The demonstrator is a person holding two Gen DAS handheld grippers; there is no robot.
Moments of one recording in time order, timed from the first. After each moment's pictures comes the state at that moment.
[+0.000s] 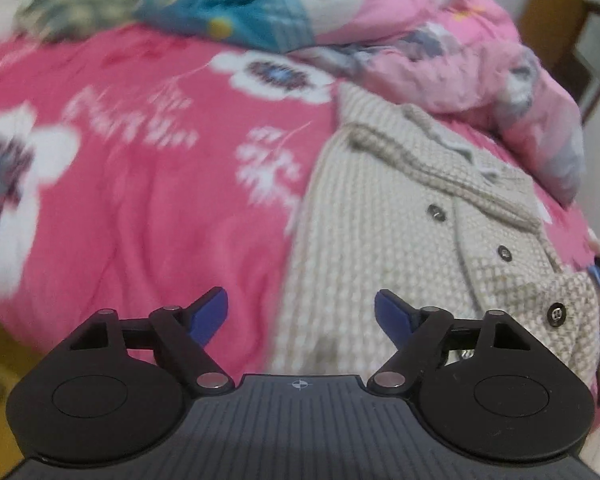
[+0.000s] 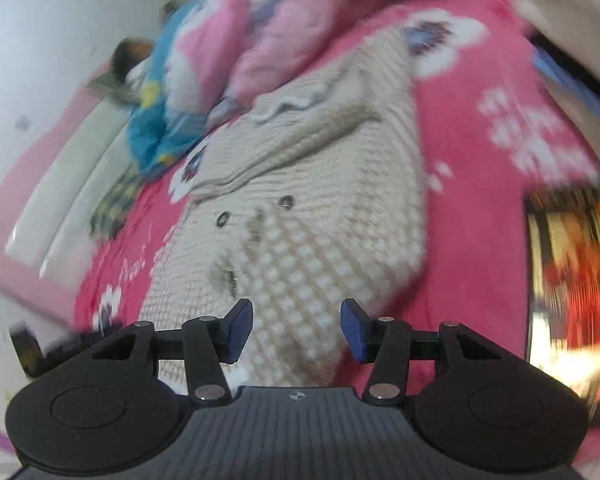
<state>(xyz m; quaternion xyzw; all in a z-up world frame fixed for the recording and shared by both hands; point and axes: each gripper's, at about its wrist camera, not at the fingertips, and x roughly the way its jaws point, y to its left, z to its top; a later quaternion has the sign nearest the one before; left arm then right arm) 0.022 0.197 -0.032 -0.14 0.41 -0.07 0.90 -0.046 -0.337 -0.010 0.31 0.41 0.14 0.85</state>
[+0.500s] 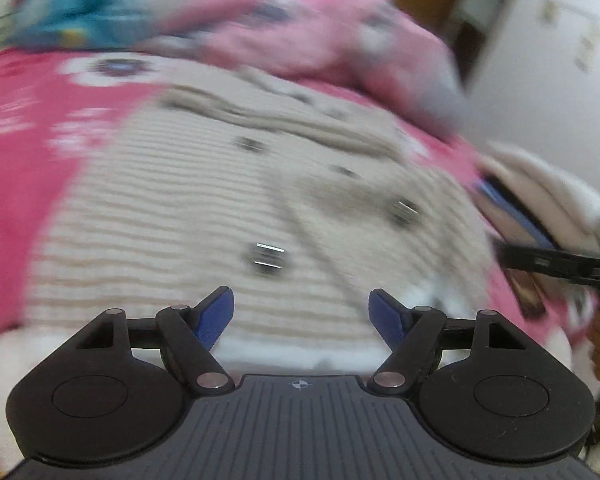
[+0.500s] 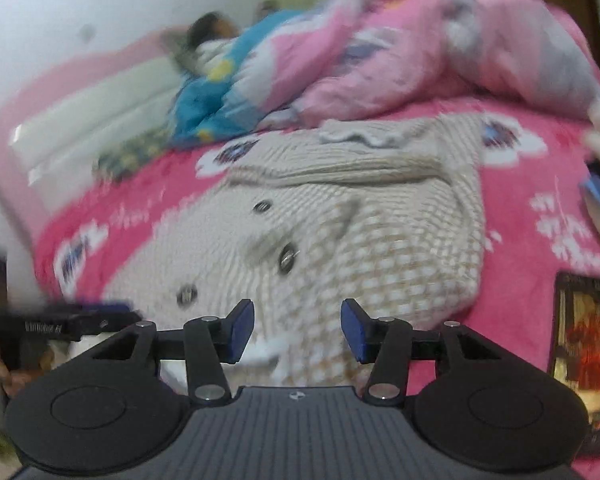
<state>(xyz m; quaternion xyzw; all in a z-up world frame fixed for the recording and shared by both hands) -0.041 0.053 -0.037 -0.06 0.37 -0.27 0.88 -0.100 -0.228 0.001 0.06 0.33 0.17 0.93</state>
